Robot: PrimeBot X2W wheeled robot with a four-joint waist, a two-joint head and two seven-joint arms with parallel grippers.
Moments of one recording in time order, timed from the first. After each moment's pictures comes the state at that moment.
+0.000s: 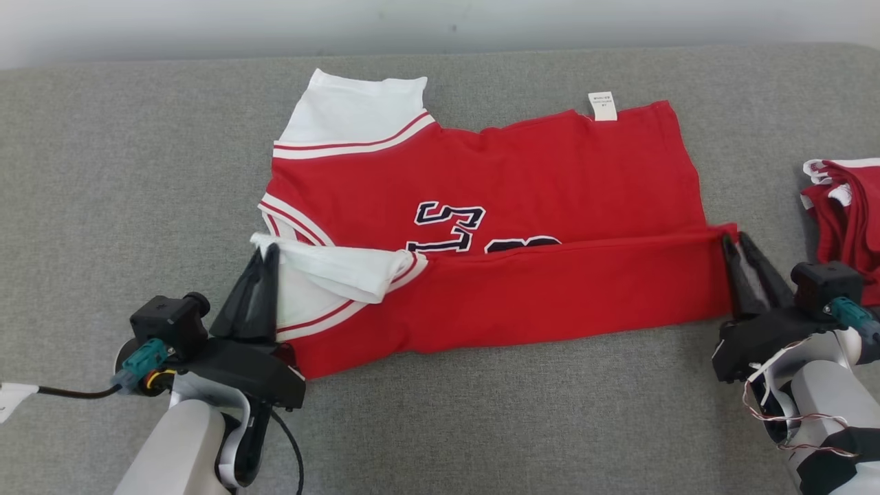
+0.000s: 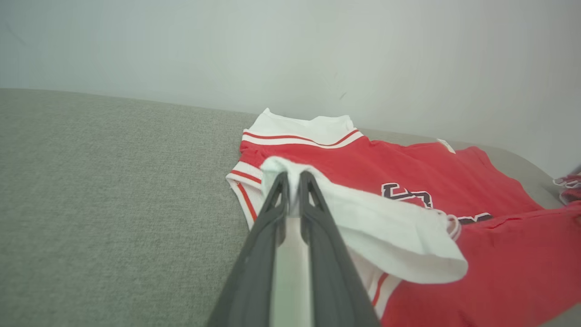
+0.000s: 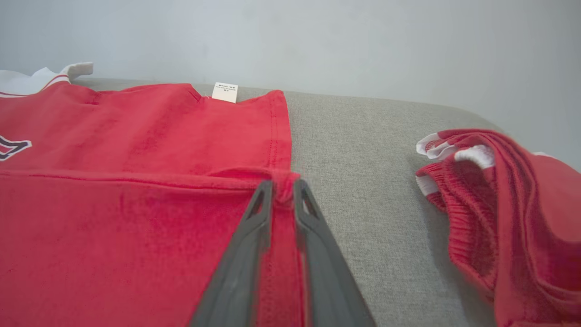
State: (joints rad) left arm -0.48 0.24 -0.34 0.45 -0.58 -0.07 -0.25; right arm -0.53 -0.34 0.17 0.72 0.29 0.13 -0.26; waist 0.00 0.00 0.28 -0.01
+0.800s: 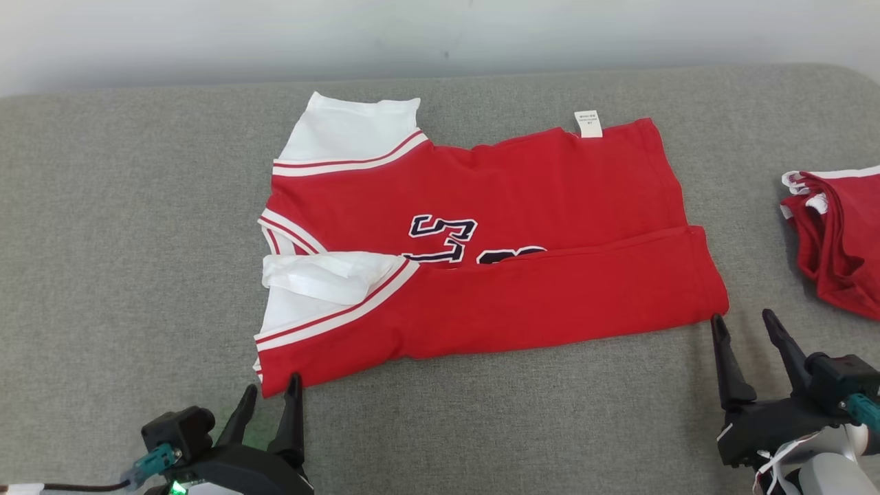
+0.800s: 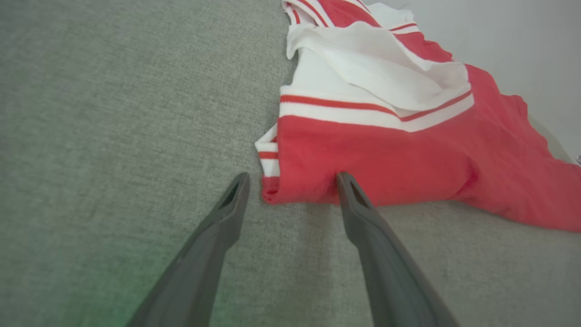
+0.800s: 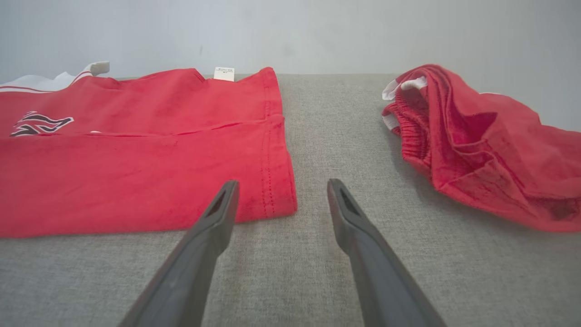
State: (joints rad) left arm -0.15 0.18 -0.27 0.27 -0.70 0.06 -0.06; right arm -0.23 -0.30 0.05 0.47 0.29 0.13 -0.26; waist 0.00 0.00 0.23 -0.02
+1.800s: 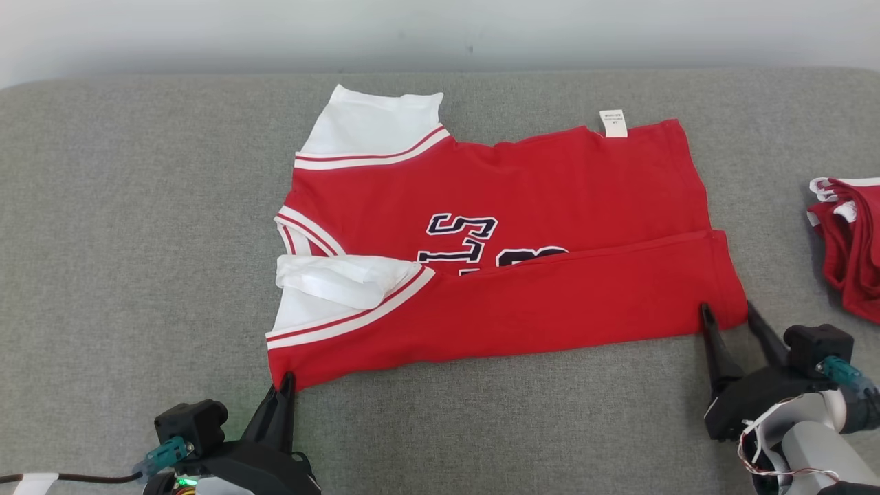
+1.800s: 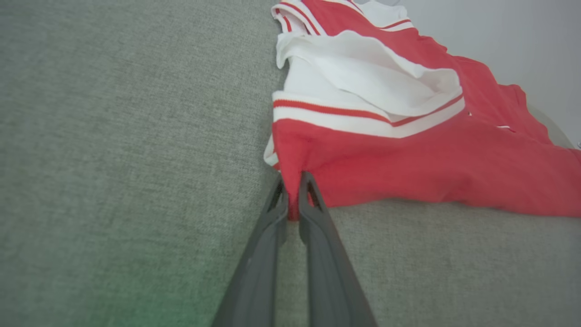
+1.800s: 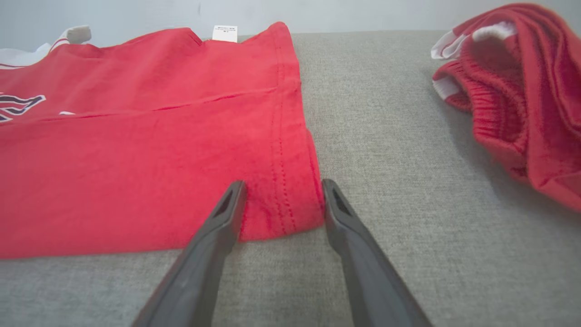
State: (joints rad) left arm -0.17 0.21 -0.32 0.26 -0.67 0.06 -0.05; right arm -0.41 -0.32 0.17 0.75 0.38 0.13 -0.26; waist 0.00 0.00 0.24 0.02
